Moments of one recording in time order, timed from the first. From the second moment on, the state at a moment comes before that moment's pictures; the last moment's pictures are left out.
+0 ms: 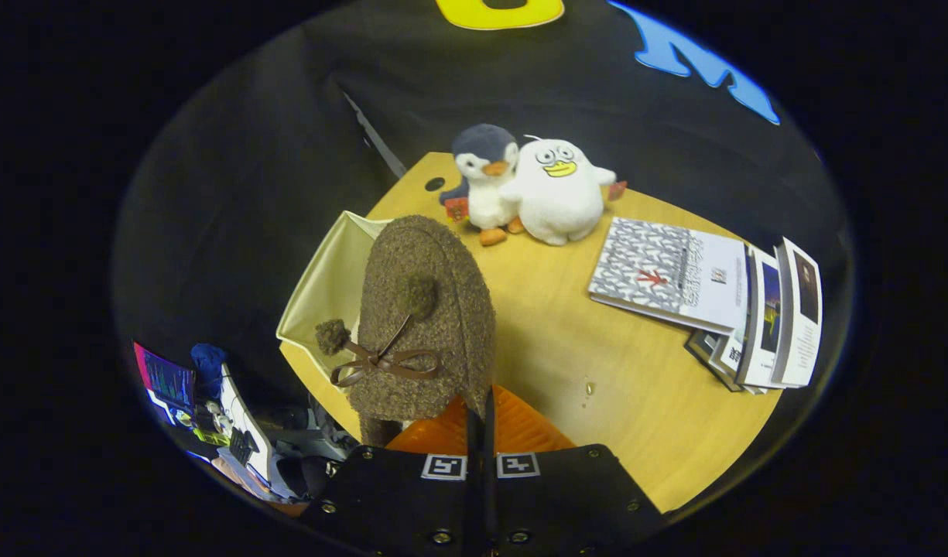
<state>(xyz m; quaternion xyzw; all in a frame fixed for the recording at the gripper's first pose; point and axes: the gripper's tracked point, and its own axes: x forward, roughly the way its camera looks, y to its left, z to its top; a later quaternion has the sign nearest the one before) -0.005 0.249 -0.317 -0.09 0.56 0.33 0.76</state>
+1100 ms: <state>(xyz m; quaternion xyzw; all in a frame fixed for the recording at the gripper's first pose) -0.019 0.455 -0.385 -0.14 0.57 0.37 0.72</state>
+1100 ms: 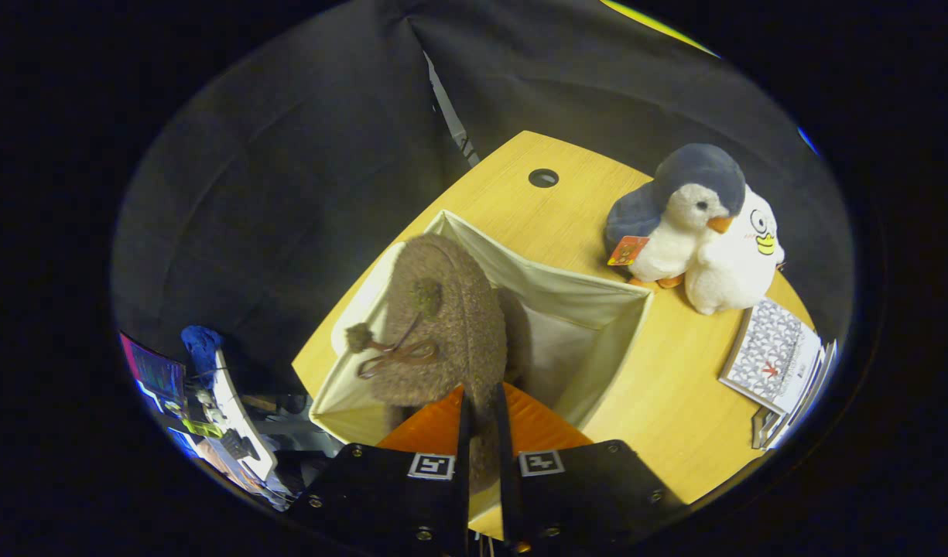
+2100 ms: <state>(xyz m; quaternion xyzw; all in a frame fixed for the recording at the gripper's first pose) 0.060 0.222 -0.149 0.00 0.18 0.18 0.97</state>
